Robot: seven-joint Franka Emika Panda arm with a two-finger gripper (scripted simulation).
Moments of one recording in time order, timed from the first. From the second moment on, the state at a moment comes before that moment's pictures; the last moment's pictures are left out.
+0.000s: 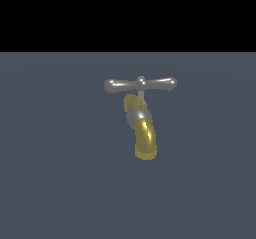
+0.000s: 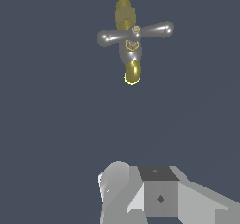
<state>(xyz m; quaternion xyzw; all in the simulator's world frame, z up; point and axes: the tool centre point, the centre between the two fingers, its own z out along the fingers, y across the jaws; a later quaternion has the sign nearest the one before) -0.261 -0.013 0.482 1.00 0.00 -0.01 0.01</state>
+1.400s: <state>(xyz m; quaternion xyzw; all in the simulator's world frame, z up) -0.245 -0.066 0.422 0.98 0.18 -0.01 0.01</state>
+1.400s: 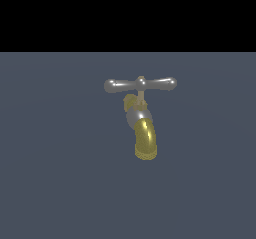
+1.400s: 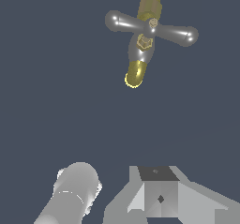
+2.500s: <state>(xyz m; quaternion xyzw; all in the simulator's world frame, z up) -0.191 -0.127 0.336 0.91 0.42 -0.01 0.01</state>
